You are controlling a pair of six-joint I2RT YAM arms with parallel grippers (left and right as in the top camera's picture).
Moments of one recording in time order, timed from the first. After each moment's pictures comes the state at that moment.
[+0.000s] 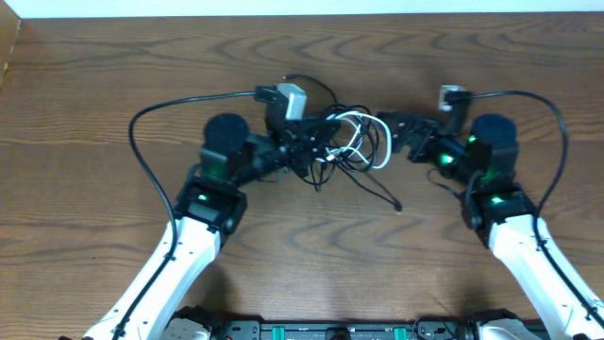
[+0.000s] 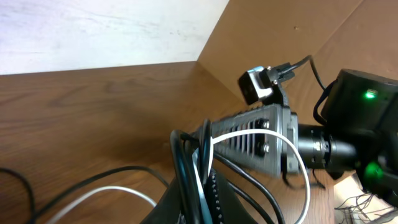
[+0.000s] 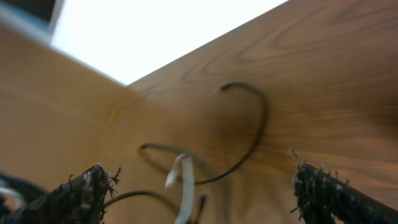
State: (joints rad) left arm -0.36 1.24 0.80 0.28 0.70 -0.41; right arm 0.15 1.26 0.69 0.21 -0.51 0.68
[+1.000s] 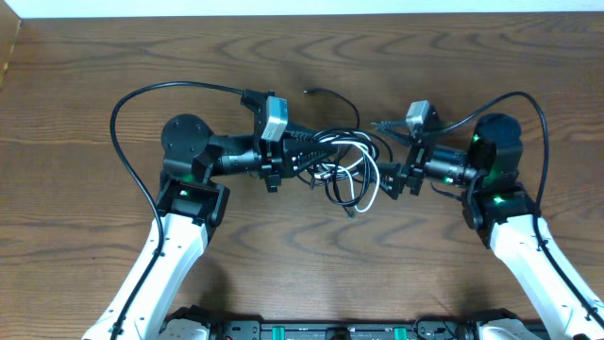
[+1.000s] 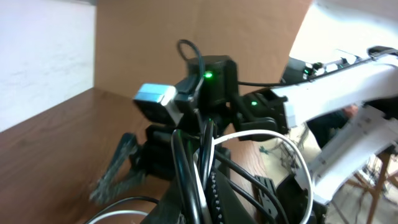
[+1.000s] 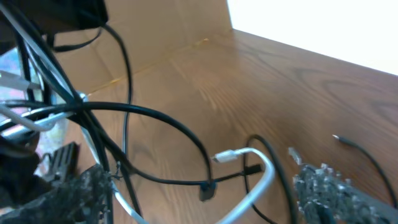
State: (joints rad) left arm -0.25 1.24 0.80 0.61 1.27 -0.41; right arm 0.17 1.26 0.69 0.24 -1.04 0.02
